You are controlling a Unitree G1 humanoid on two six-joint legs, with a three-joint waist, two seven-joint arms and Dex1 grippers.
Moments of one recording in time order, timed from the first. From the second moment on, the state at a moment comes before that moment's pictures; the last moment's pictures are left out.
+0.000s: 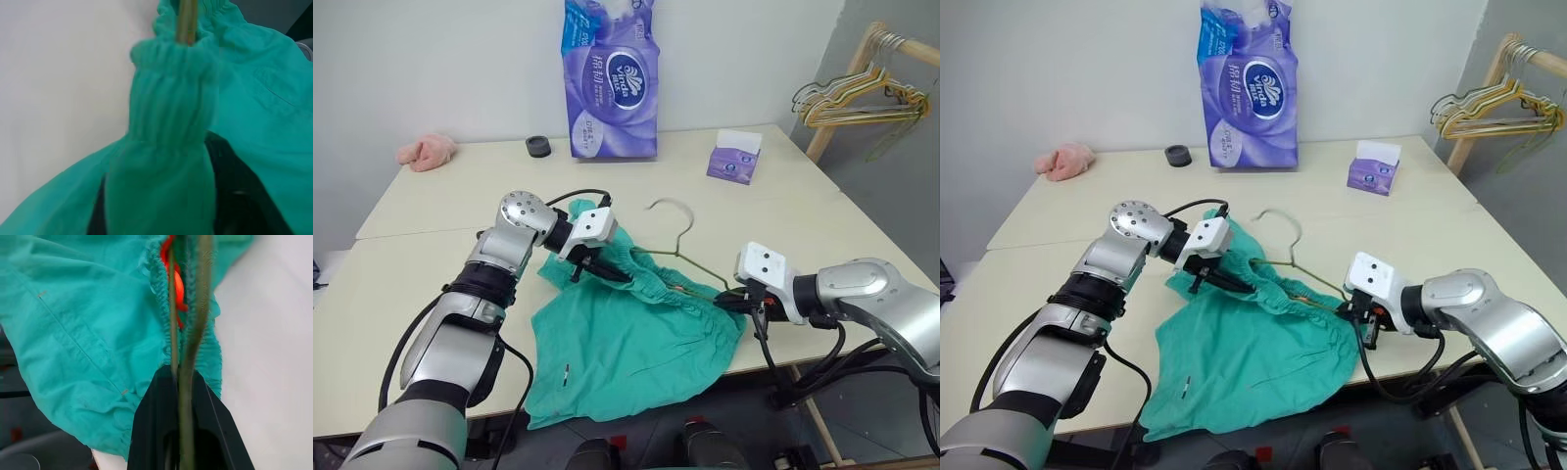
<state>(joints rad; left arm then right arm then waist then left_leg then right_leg) -0.91 0.55 -0.31 0.63 -0.09 -0.07 -1.61 -0.43 -0.93 0.24 -0.59 0.44 0.96 0.87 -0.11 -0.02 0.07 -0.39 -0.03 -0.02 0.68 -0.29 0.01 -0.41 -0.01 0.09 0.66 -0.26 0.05</state>
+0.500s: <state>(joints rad) -0.84 0.57 -0.30 0.56 -0.09 -0.03 -1.59 -0.41 -1.10 0.22 -0.53 0.24 0.58 1.03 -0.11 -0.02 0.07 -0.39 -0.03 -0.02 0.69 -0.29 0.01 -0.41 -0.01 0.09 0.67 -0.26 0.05</state>
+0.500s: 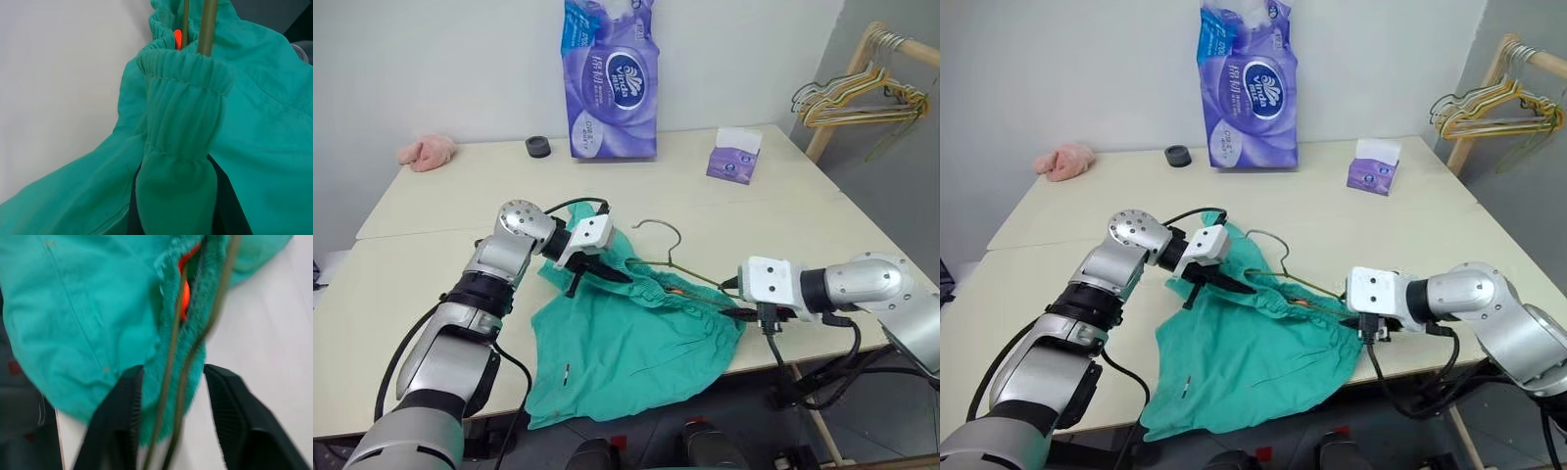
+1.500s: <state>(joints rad) -0.84 0.59 -0.30 0.57 -0.08 -0.03 -1.56 0.11 -0.48 -0.16 -0.66 0.58 1.14 0.51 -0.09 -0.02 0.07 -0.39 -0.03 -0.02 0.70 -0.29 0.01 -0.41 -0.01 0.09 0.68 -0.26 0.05</state>
